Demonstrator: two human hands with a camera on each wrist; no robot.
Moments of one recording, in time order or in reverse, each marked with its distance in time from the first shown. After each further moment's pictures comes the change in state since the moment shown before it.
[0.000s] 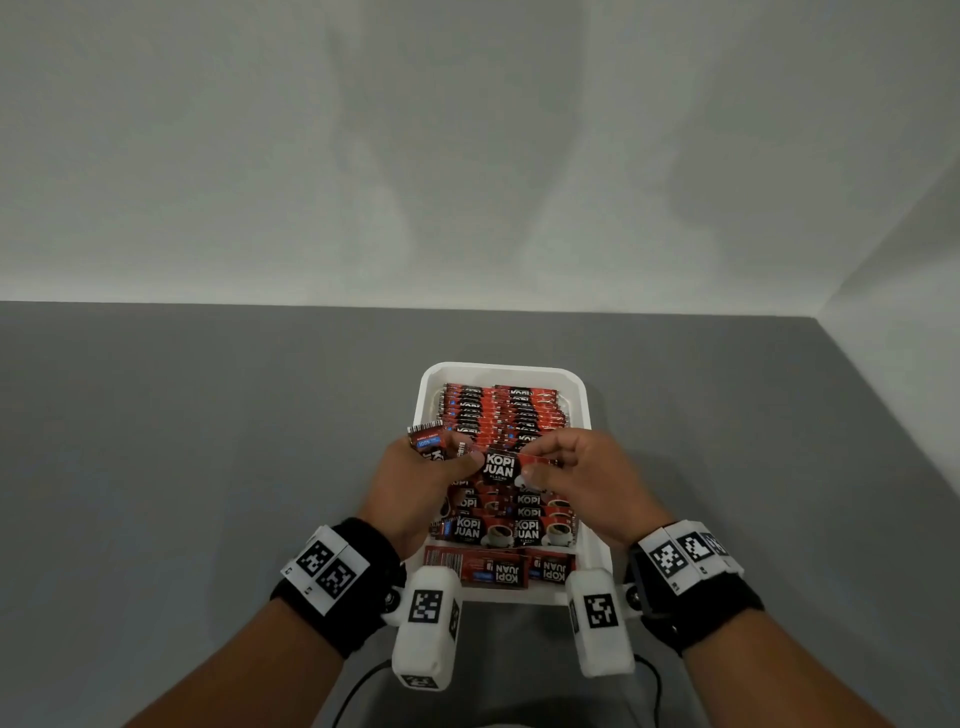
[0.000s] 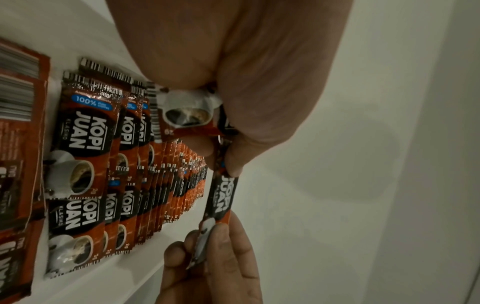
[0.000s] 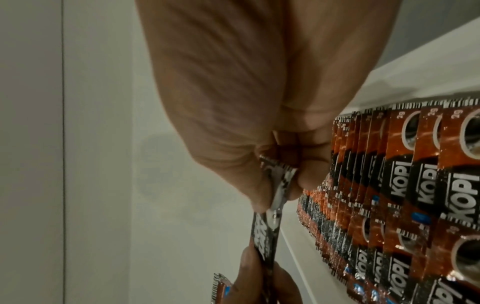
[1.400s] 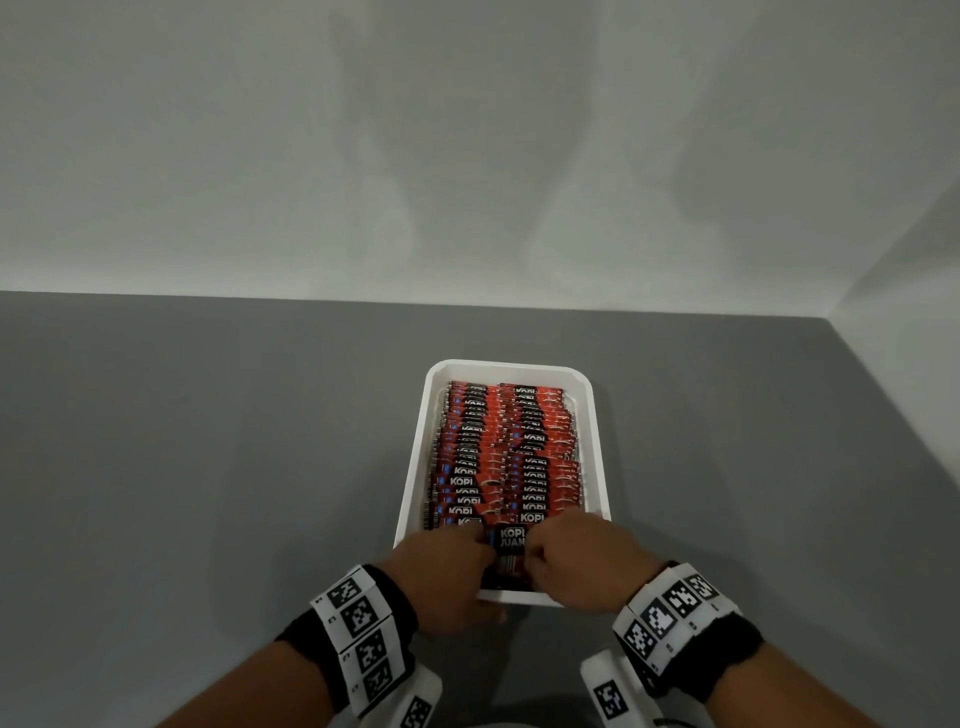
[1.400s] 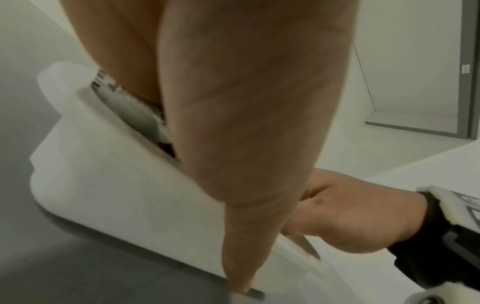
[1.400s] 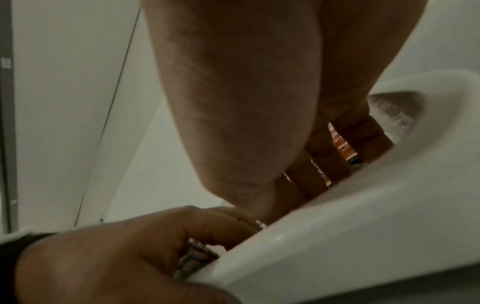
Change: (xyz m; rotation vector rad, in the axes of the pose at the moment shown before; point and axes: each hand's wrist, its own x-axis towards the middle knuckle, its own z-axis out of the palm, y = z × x) left_hand -0.024 -0.050 -0.003 1.628 -0.673 0.237; right_hand -0.022 0.040 0.021 -0.997 -0.417 -0.055
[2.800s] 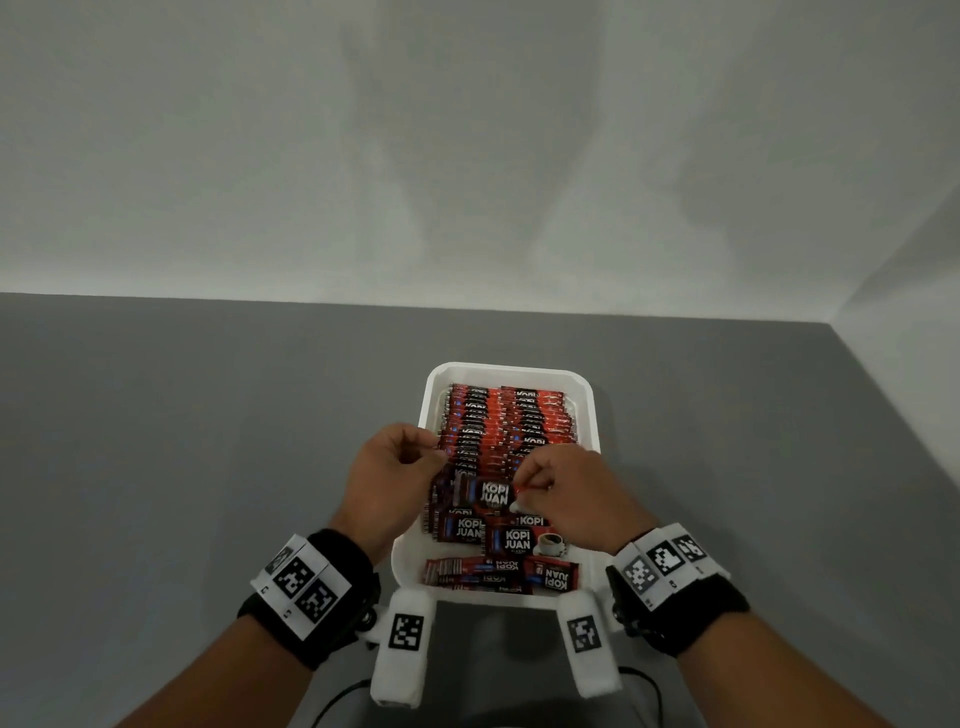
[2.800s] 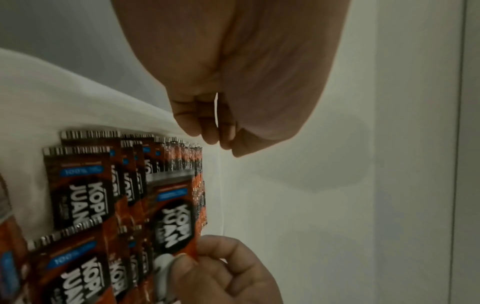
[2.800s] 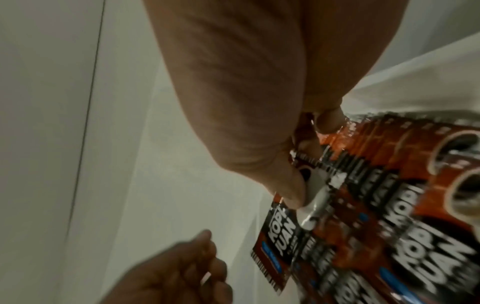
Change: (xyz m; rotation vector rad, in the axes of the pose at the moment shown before) left_hand -0.009 -0.030 -0.047 -1.408 0.812 -0.371; right_hand 0.016 -0.011 -0.044 0.545 0.283 0.067
